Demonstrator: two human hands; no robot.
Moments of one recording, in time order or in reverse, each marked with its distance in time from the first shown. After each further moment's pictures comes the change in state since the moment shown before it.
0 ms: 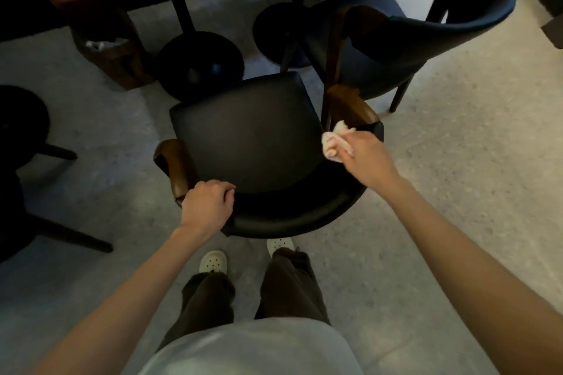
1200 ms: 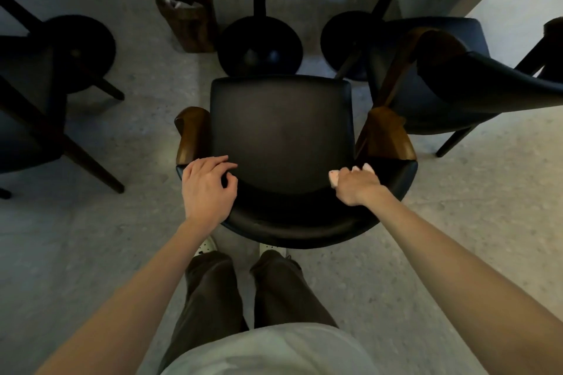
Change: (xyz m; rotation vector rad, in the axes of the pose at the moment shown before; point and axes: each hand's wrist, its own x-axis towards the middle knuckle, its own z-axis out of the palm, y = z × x) left_hand -0.012 0.034 0.034 -0.079 0.435 -0.376; right_hand 0.063 -0.003 0.047 -0.548 -0.673 -0.147
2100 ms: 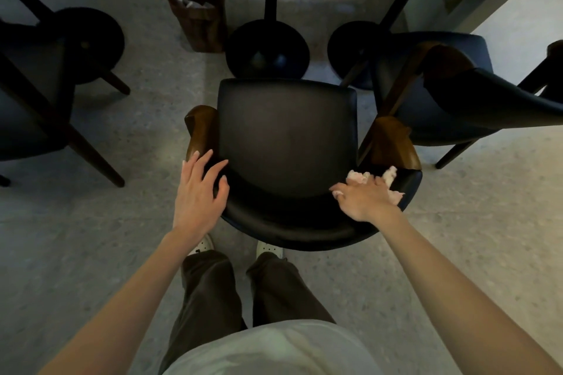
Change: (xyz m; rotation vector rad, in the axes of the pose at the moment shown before) left_hand -0.017 -0.027 -0.017 -0.108 -0.070 0.015; right_hand -0.013 0.008 0.019 0.064 0.090 0.016
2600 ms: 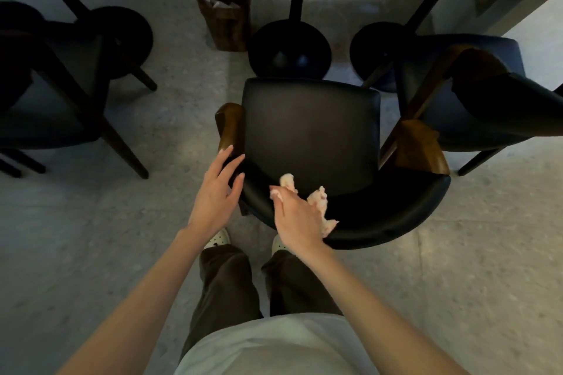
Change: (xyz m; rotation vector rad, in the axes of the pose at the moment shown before) left_hand -0.011 -0.012 -0.022 -0.218 -0.063 -0.050; right_hand -0.081 -0.166 0.012 0.617 0.204 -0.145
